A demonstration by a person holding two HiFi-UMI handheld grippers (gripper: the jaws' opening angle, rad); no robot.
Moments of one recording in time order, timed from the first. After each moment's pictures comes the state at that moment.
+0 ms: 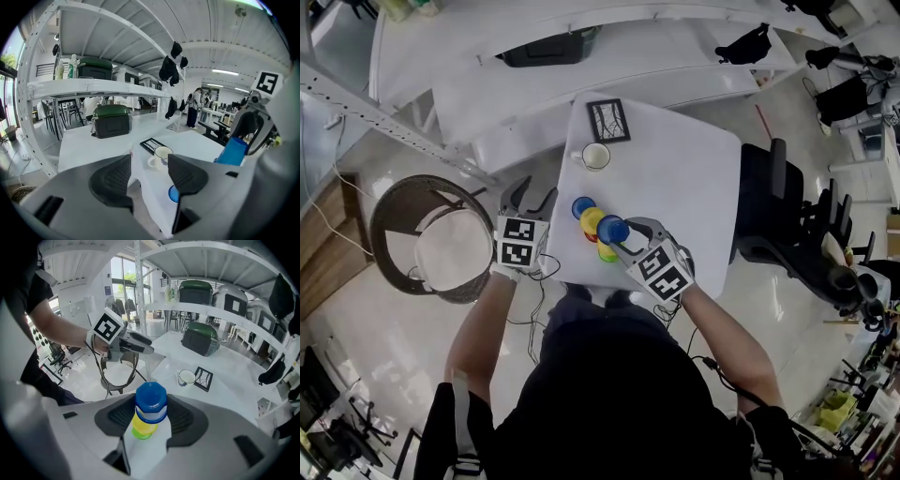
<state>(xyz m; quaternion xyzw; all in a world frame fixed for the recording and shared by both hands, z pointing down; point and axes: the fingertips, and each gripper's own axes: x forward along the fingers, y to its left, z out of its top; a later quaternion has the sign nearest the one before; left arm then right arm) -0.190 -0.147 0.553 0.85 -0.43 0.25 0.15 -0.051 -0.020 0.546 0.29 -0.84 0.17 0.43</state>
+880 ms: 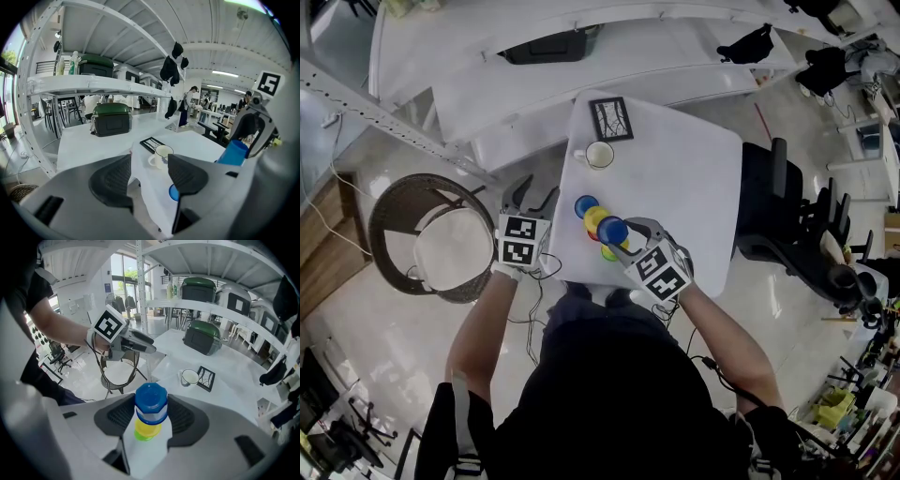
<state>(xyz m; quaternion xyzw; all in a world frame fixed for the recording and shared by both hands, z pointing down) -0.198 -0.149 0.561 0.85 -0.43 0.25 0.16 -0.066 -0.019 0.551 0.29 -0.83 0.17 0.44</state>
